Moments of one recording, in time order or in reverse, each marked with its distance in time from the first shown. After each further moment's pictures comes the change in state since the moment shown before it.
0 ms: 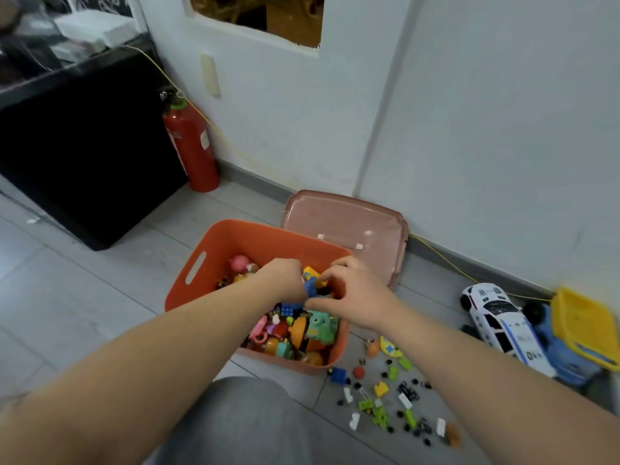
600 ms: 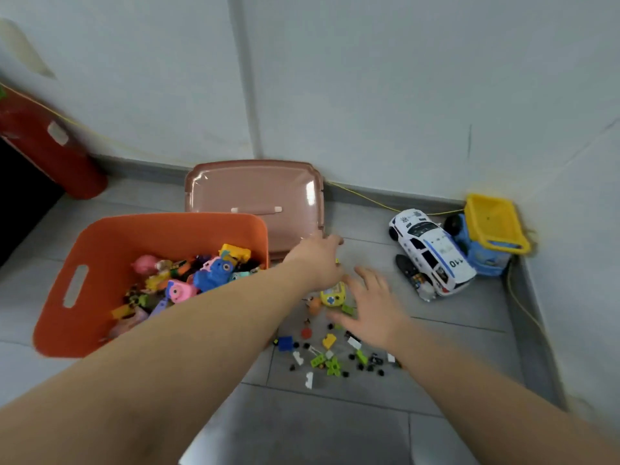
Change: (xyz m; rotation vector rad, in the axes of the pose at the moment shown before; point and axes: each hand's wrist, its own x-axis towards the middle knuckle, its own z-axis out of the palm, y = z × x) left_hand 0.025 0.187 0.077 0.000 0.068 0.468; right_hand -0.131 0.157 0.047 -0.209 0.108 0.397
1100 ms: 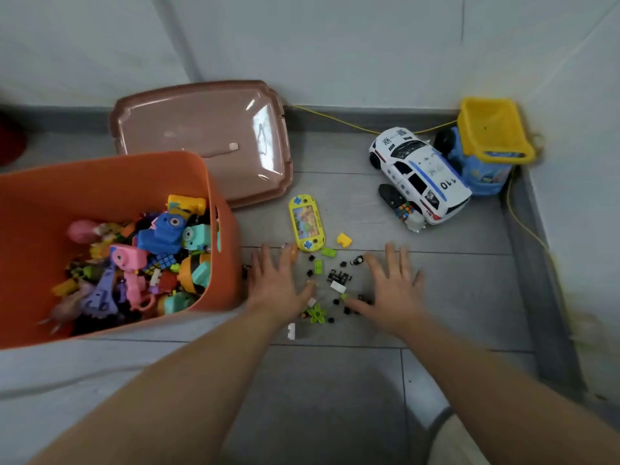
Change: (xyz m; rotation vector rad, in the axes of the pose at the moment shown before) left_hand -0.030 -0.045 0.186 -0.028 0.033 -0.254; right_hand -0.044 0.099 0.113 -0.074 -0.117 0.328
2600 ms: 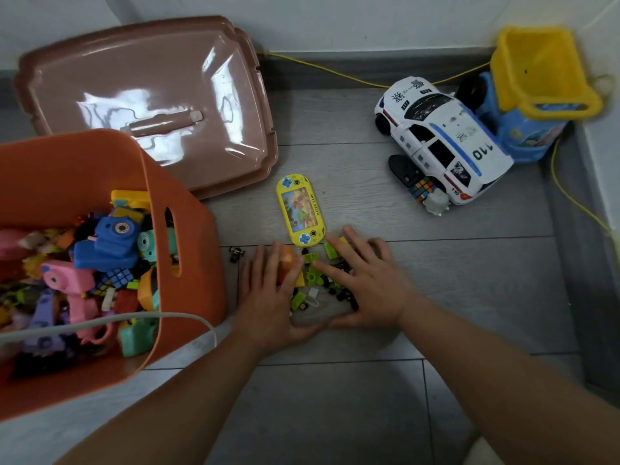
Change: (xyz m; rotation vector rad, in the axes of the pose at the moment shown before) left_hand 0.033 -0.049 0.059 0.203 0.189 0.464; right_hand 0.071 -0.009 0.038 -0.182 0.199 -0.638
